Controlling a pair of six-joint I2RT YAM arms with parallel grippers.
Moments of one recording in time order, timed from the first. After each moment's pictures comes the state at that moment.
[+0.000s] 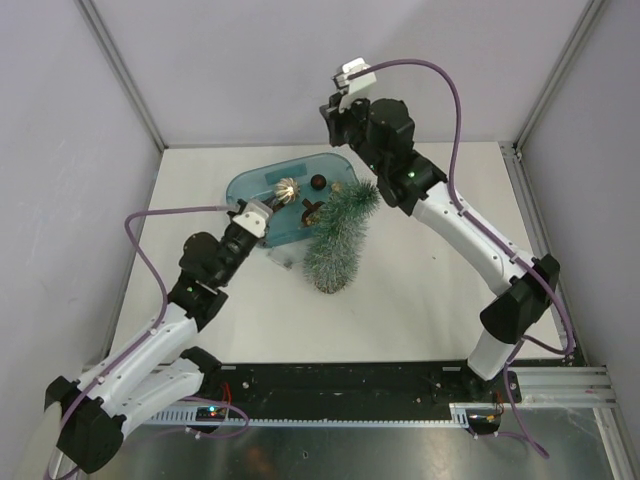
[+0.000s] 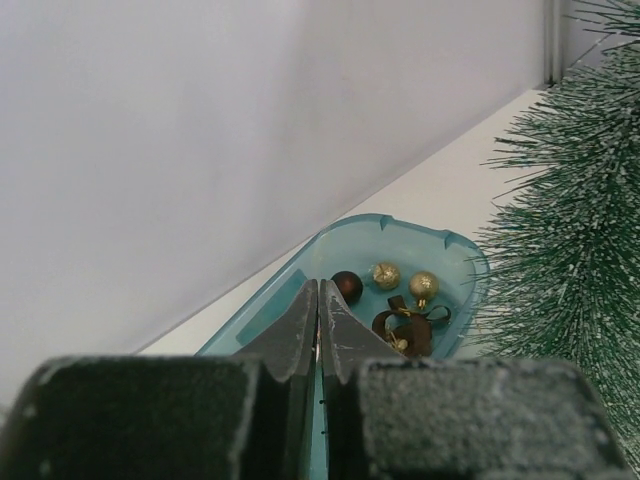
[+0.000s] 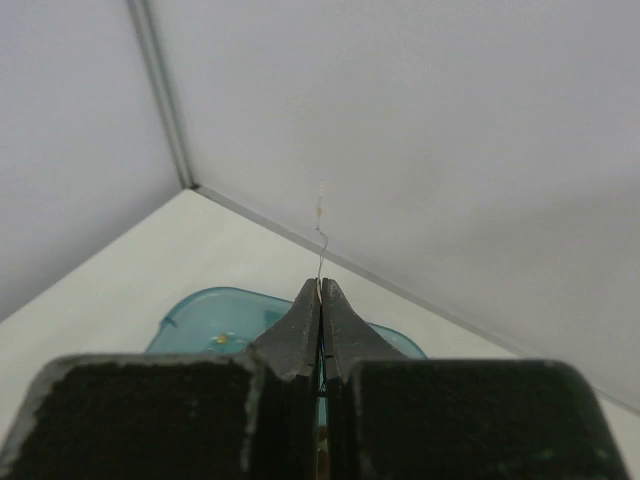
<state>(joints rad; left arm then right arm) -0.54 0.85 0.60 0.43 0.02 0.34 0.72 1.70 1.83 -0.02 0.12 -0.06</state>
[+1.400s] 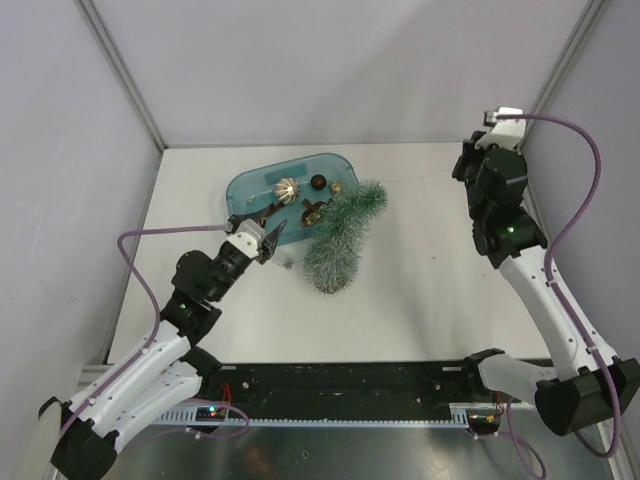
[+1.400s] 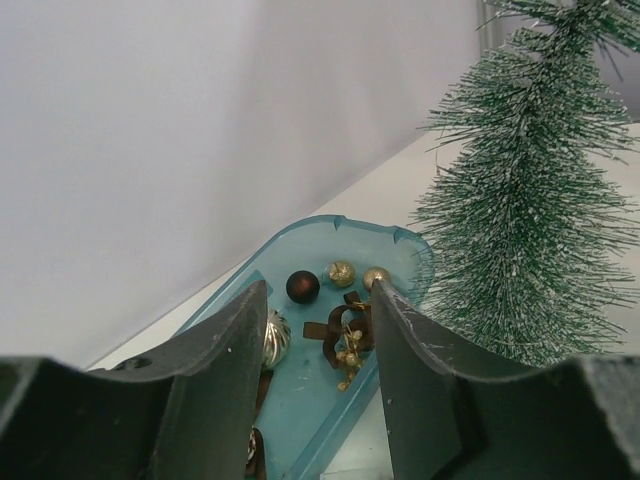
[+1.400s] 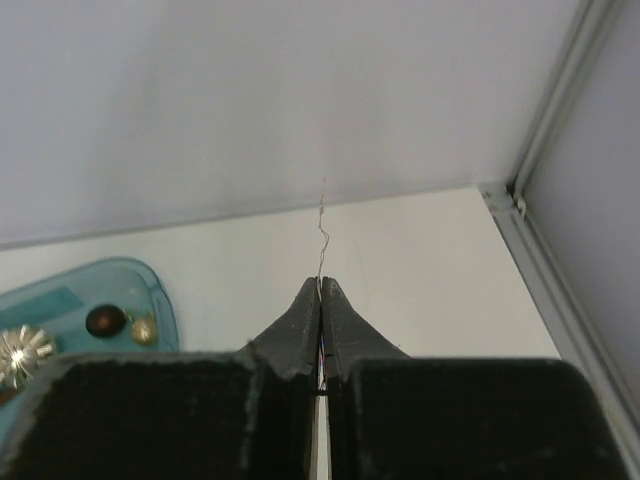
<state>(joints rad) -0.56 0.72 0.50 0.42 0.10 0.30 0.30 1.15 1.23 -0.05 0.38 0.08</state>
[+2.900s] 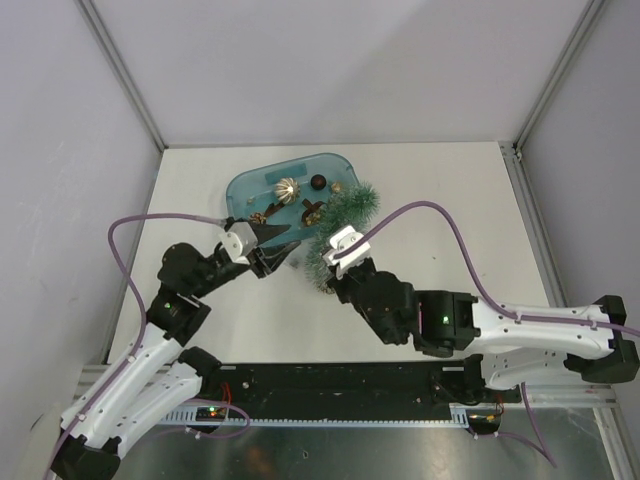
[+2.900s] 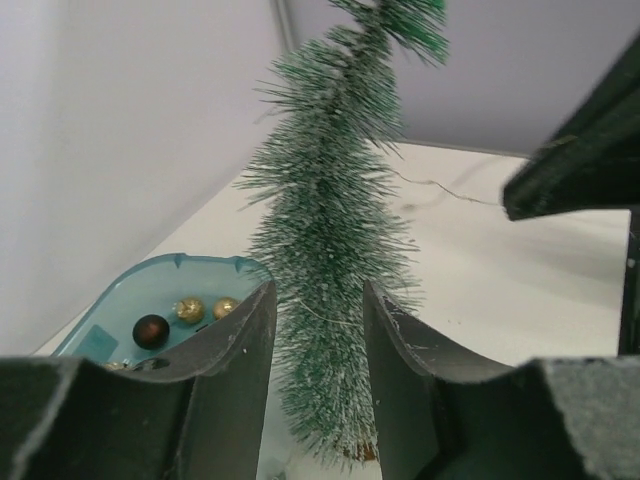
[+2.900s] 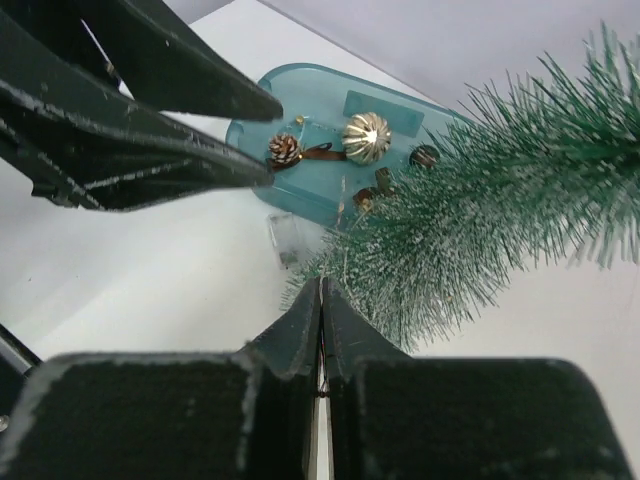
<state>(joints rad) -0.51 0.67 0.62 0.21 0.50 0.10 1.48 1.16 1.17 -0.23 0.88 0.04</state>
